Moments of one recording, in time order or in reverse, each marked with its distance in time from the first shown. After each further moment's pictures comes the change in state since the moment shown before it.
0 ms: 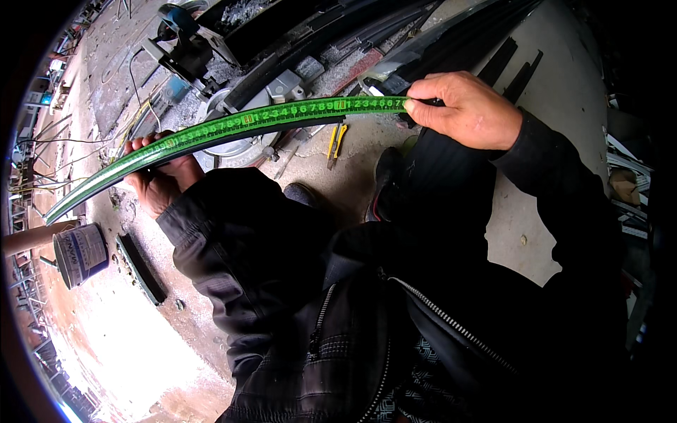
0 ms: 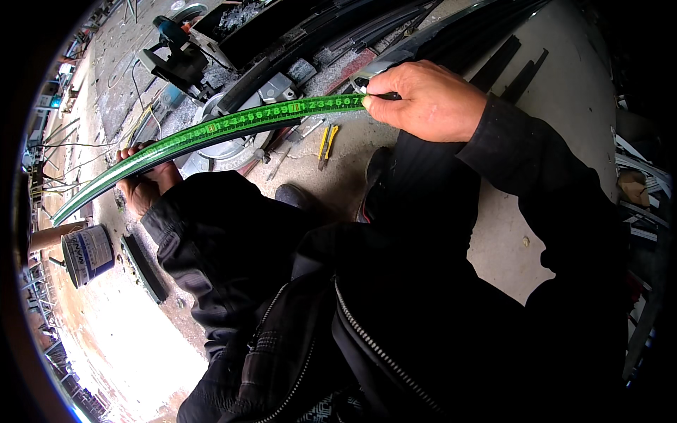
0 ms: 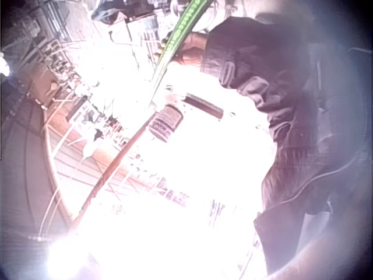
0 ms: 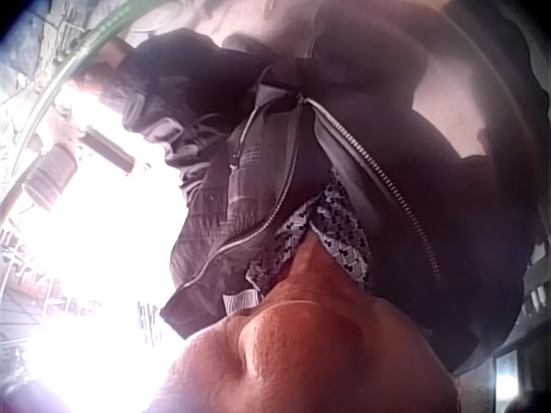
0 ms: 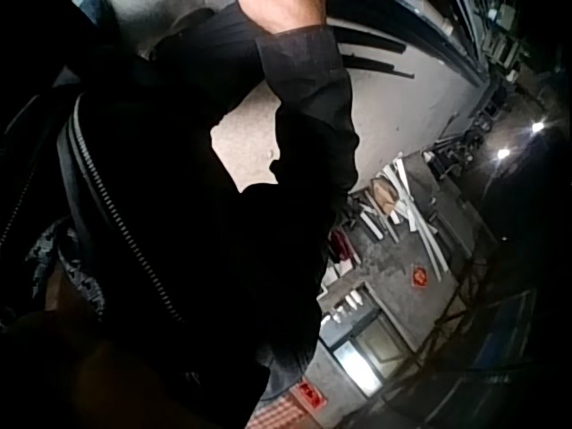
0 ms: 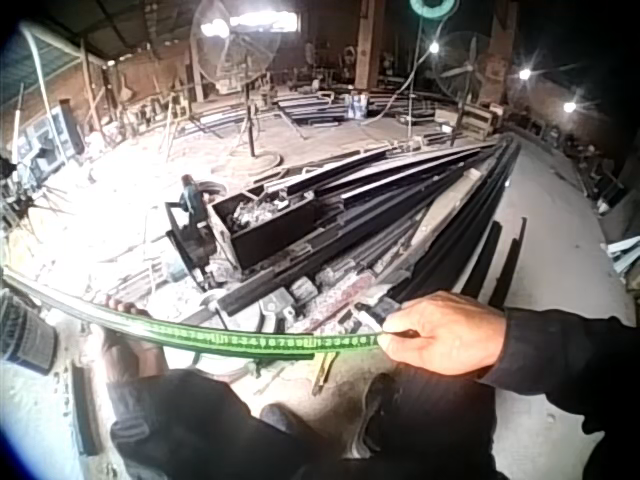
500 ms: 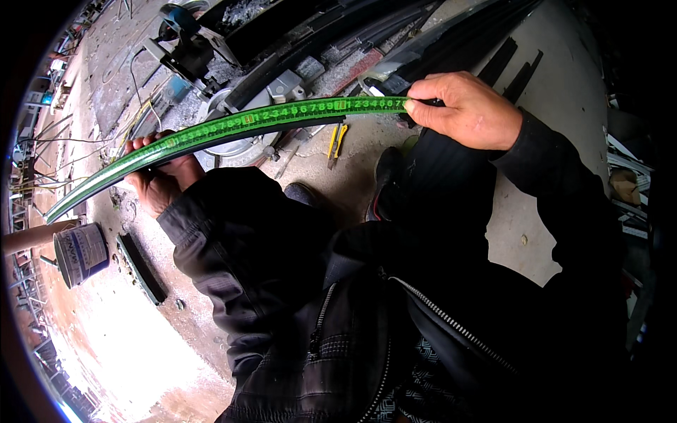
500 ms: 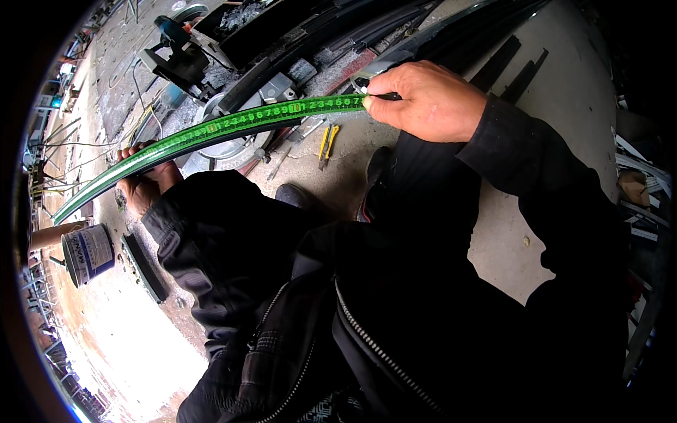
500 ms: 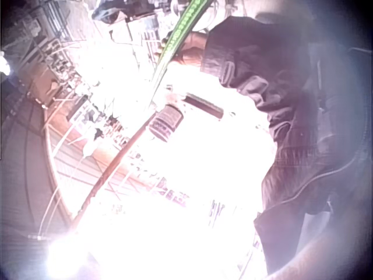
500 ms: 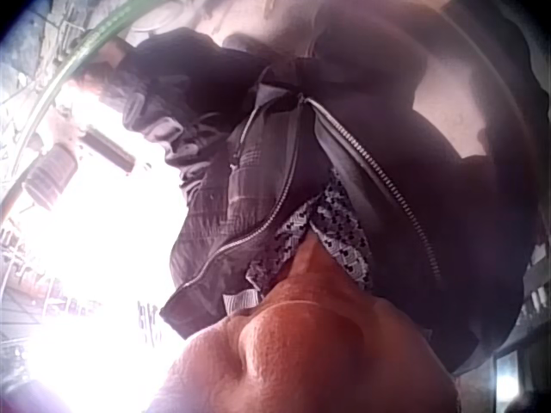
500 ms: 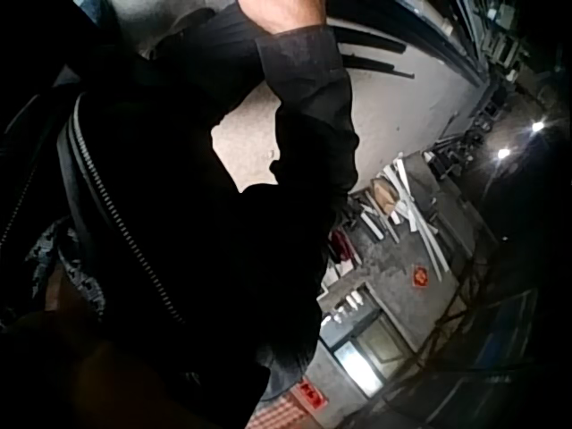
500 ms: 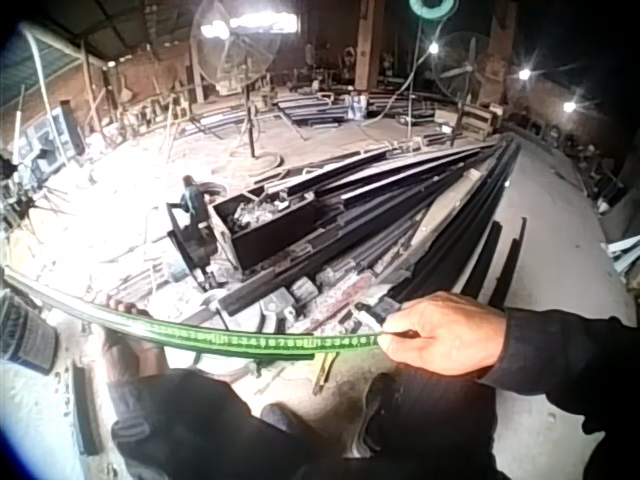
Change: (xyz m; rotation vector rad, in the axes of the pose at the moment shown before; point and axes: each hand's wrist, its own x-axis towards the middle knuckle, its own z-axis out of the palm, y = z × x) left_hand 0.000 -0.002 -0.003 -0.006 -0.010 0.002; right_hand -0.004 -0.003 0.000 -0.005 0.012 -0.008
